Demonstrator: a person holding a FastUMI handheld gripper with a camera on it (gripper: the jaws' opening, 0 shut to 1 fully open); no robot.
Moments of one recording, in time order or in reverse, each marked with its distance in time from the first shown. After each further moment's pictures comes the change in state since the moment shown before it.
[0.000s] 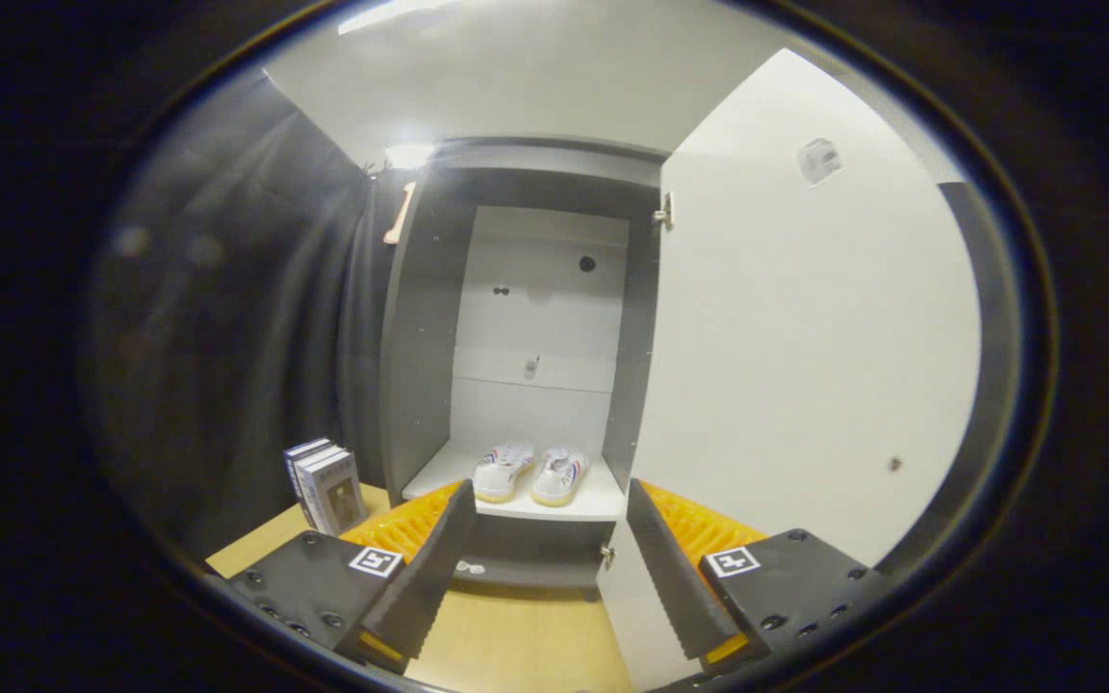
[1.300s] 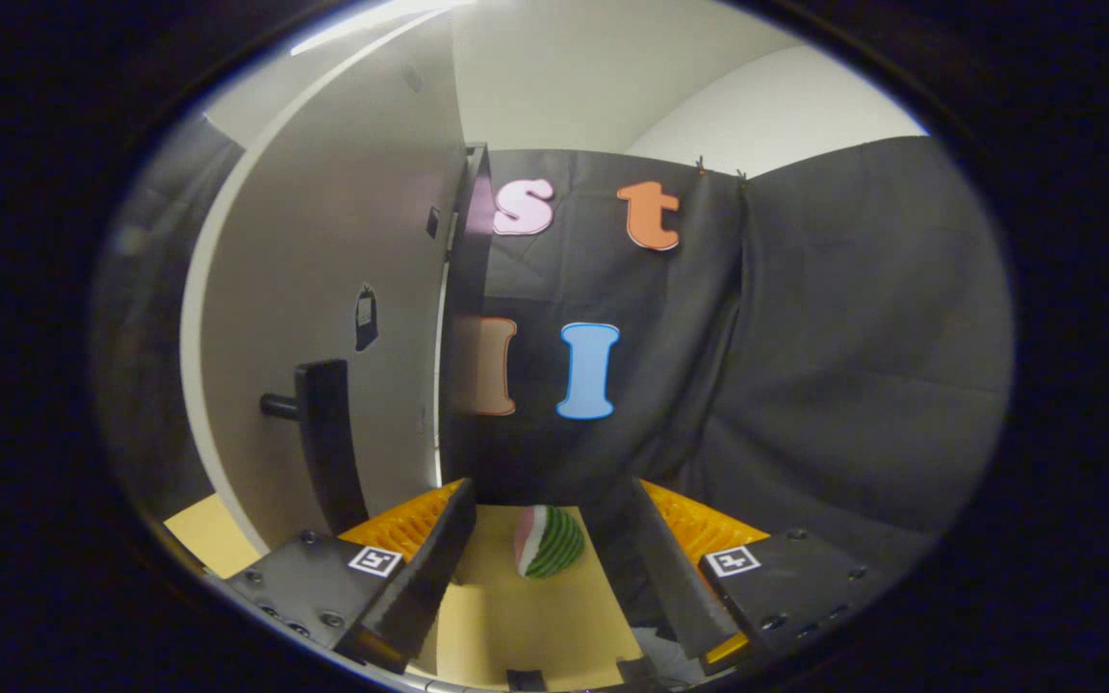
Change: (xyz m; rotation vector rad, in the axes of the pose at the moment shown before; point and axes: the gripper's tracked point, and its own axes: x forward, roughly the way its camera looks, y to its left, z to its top) arm 0.019 -0.263 -0.025 0.037 0.007 -0.071
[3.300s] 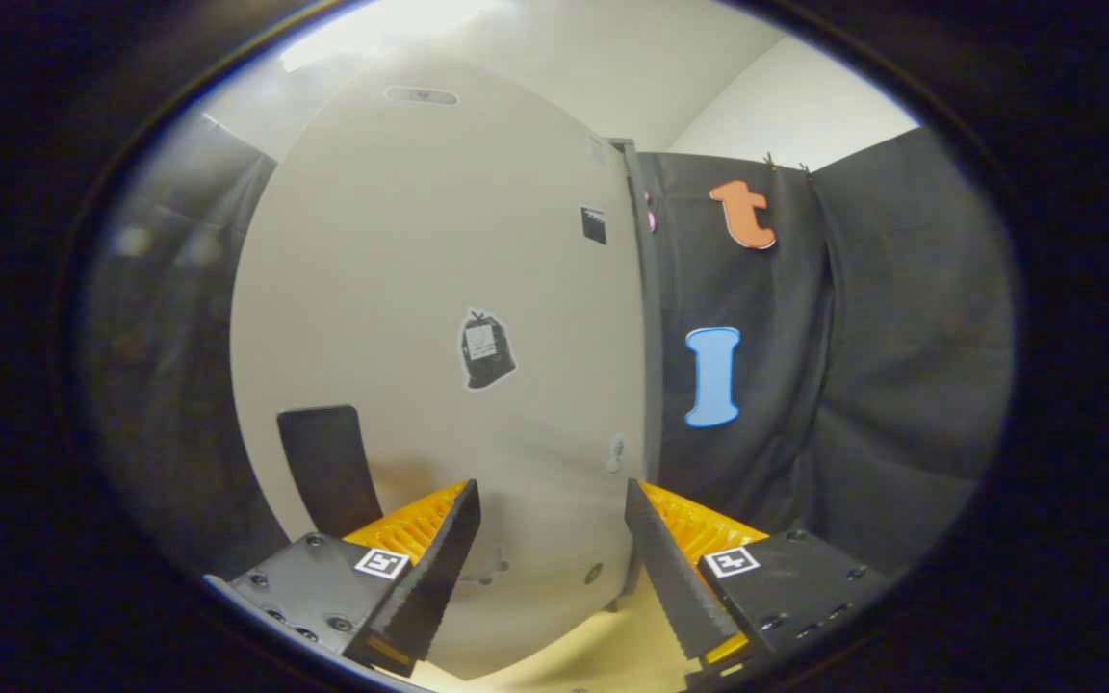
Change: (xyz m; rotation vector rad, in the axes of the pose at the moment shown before) arm 0.008 0.259 0.022 0.122 -0.032 0.163
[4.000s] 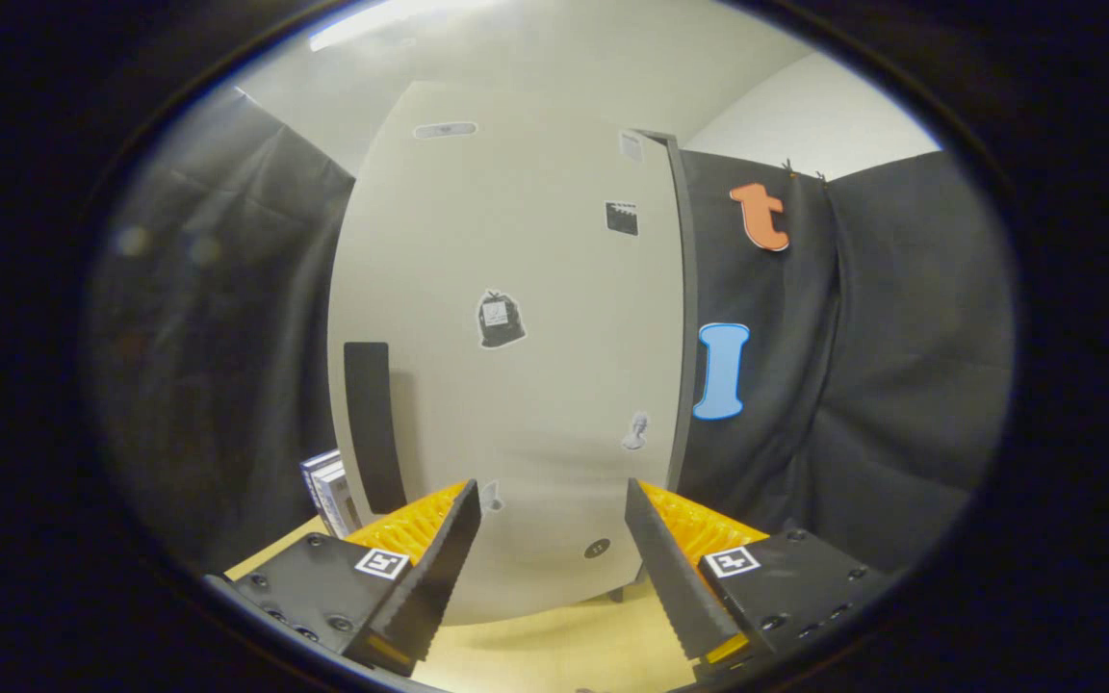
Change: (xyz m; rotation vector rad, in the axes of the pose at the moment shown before) arm -0.015 0.023 -0.025 -0.087 0.040 -0.048
